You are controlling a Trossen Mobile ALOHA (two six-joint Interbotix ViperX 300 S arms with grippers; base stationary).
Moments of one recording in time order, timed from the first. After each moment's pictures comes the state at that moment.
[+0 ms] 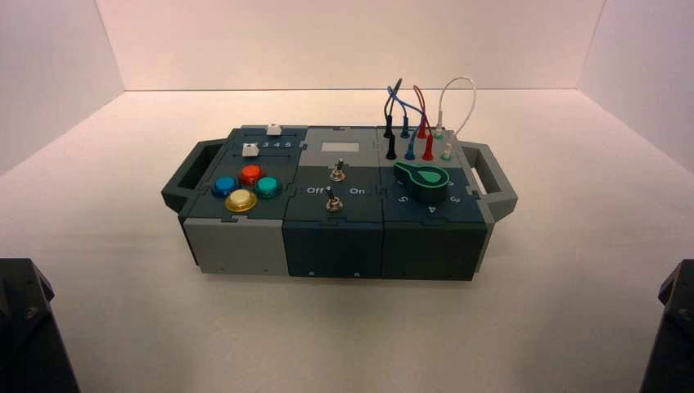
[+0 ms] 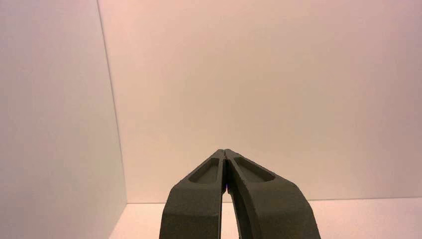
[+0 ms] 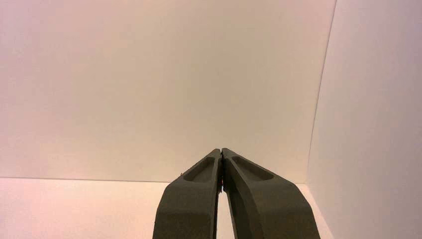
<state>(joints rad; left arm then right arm) -0.02 -1.00 1.17 -0.01 -0.25 0.02 0.03 -0.96 1.19 0.00 -0.25 0.00</state>
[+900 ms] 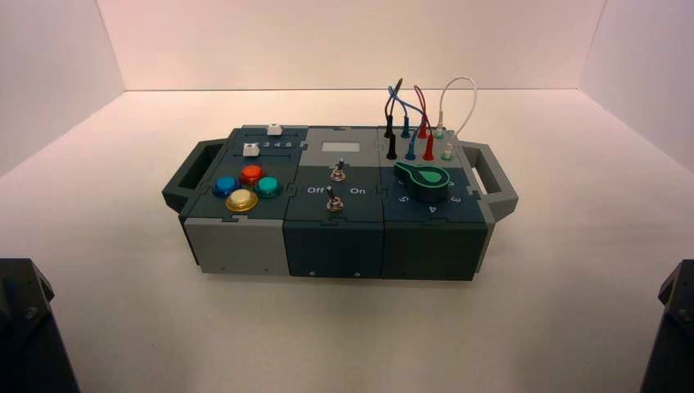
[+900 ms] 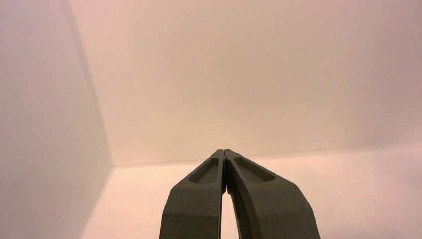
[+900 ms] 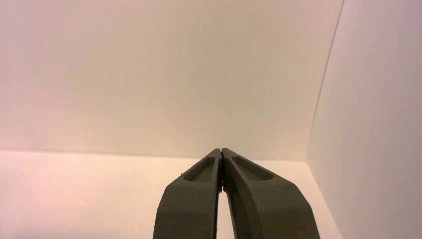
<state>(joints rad) -0.15 -0.92 1.12 -0.01 0.00 0.05 0.03 -0.94 1.18 0.00 -0.12 -0.03</state>
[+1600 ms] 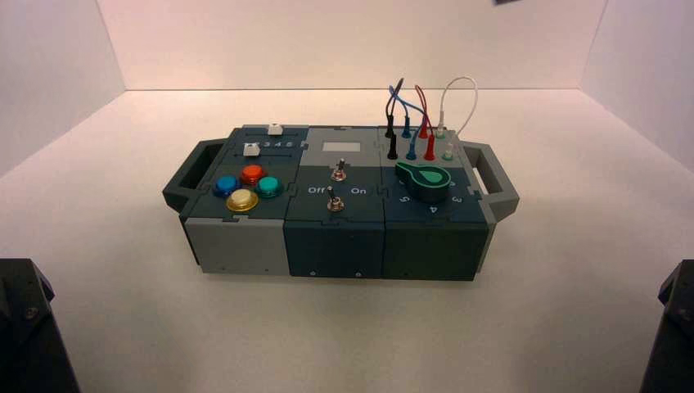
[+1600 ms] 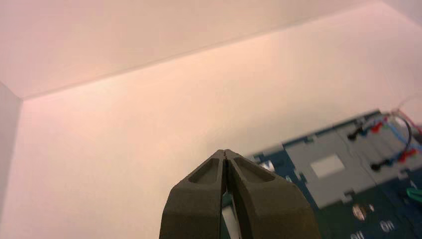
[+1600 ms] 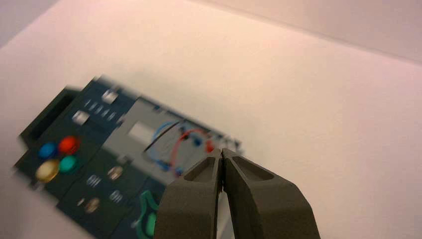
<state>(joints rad) -0.35 -0.70 1.03 -0.01 0.31 0.07 0.48 -0.65 0.98 0.08 0.41 -0.02</state>
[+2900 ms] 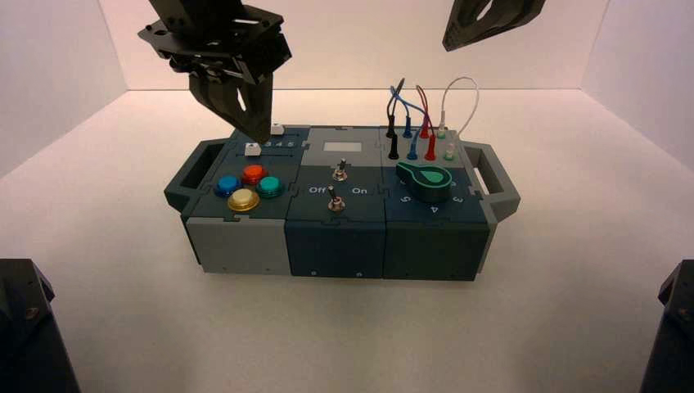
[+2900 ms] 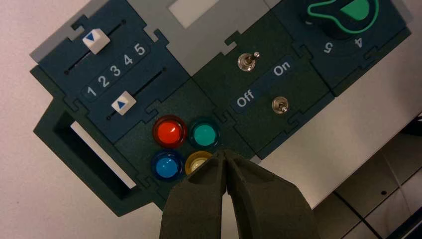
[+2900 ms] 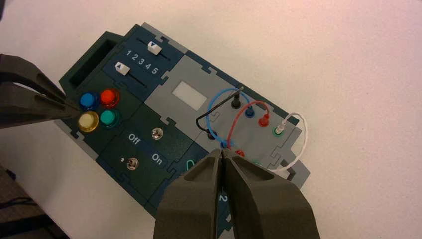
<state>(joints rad) -0.79 -0.32 0.91 -0.06 0.66 -0.01 0.62 -0.55 0.94 0.11 0.47 -0.02</state>
